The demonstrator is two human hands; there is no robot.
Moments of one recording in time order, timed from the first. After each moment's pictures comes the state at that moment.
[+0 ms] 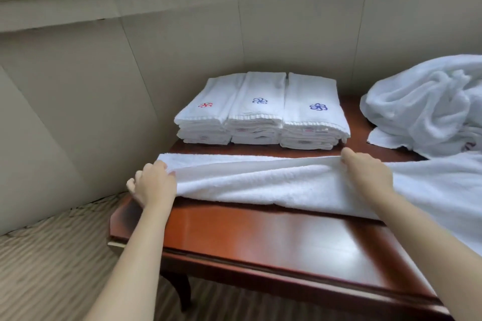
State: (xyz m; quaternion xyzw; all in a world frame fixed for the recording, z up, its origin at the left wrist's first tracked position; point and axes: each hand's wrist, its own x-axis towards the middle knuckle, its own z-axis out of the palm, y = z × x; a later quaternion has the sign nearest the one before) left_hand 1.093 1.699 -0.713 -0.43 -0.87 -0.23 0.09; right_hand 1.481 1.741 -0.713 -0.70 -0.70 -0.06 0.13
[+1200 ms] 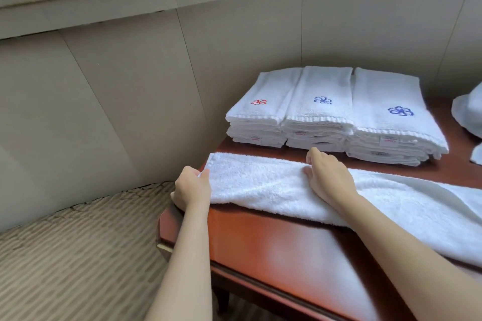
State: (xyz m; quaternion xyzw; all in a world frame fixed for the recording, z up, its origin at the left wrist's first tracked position) left_hand 1.047 1.720 -0.732 -0.28 -0.87 -0.40 -0.04; right_hand 1.302 1.793 -0.730 -0.54 -0.81 0.03 0.22
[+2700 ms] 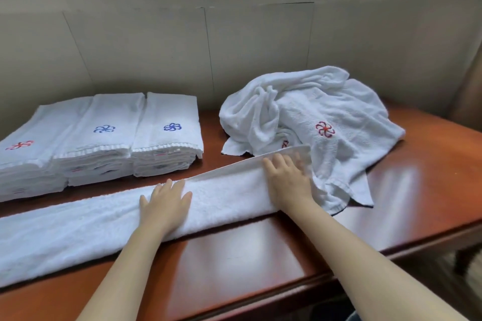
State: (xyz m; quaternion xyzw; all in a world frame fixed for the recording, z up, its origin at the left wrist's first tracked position) left_hand 1.378 1.753 -0.726 -0.76 -0.65 -0.05 -0.08; right_hand 1.625 1.700 -0.717 -0.74 -0.65 -0.15 0.11
